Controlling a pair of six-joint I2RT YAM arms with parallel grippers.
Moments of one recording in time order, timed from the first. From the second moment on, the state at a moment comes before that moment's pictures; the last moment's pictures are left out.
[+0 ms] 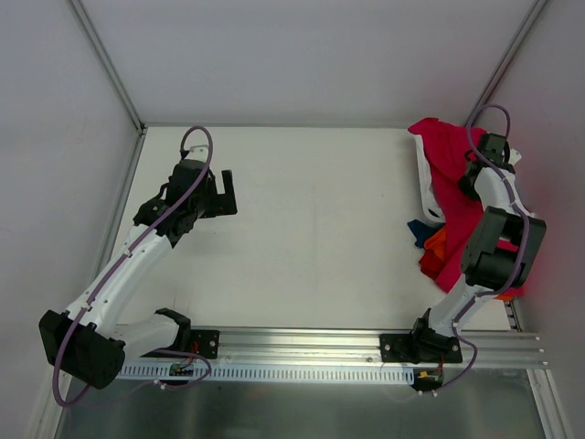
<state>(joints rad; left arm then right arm) -0.39 1.11 1.05 -0.65 -0.23 -0.36 -0.31 1.78 1.38 -0.54 0.30 0.45</state>
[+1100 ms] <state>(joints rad) -0.39 1.11 1.05 -0.65 -0.23 -0.36 0.15 1.71 1.73 -0.76 0.28 0.36</state>
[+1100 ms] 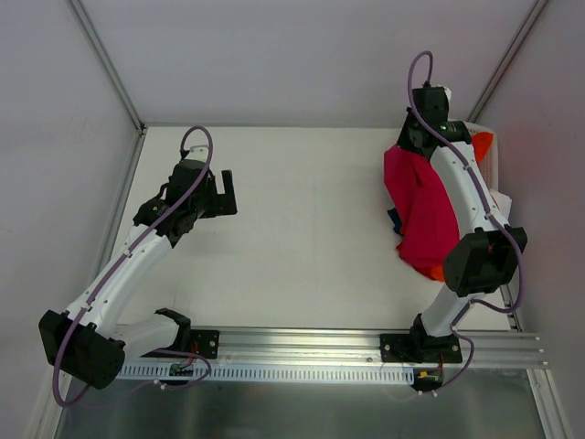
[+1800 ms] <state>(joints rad) -0.39 1.10 1.05 -0.65 -0.23 -0.35 0.65 2.15 2.32 -0.77 0.03 0.46</state>
